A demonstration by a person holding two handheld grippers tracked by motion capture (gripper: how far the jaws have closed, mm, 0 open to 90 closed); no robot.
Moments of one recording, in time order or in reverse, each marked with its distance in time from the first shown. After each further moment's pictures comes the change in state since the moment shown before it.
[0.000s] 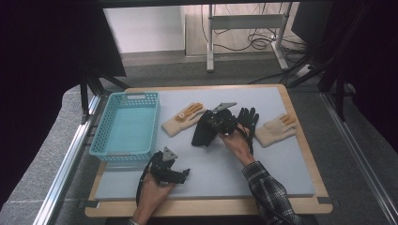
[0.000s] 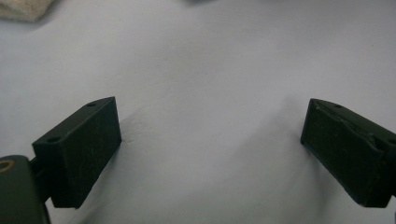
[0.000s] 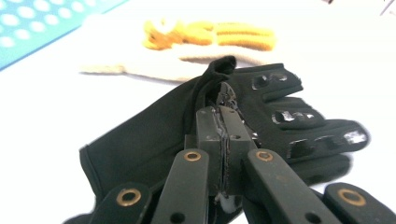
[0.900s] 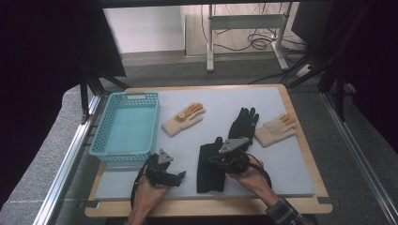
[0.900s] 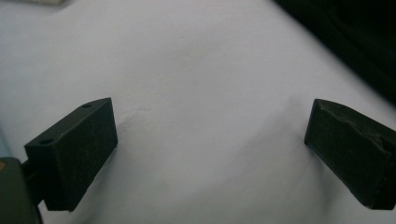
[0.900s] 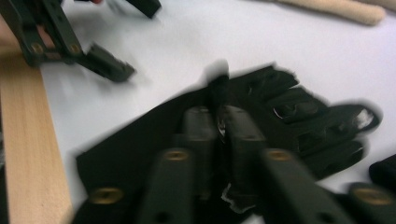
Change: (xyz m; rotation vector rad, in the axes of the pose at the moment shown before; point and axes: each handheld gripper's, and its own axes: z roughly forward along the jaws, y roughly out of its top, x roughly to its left) left arm 0.006 -0.013 -0.013 -0.002 0.017 -0.007; right arm 0.066 -0.080 -0.074 0.011 0.228 -0.148
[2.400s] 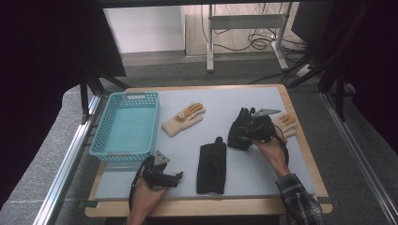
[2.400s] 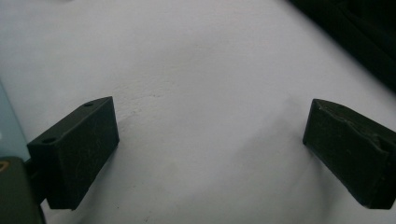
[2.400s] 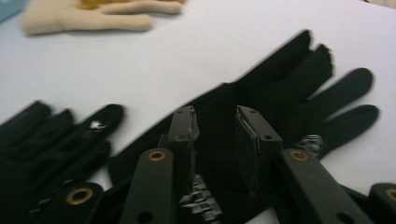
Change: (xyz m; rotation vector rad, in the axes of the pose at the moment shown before) left arm 0.002 -0.006 -0.003 -0.009 0.002 -0.020; right arm -0.136 -0.013 -0.026 -0.037 -0.307 0.286
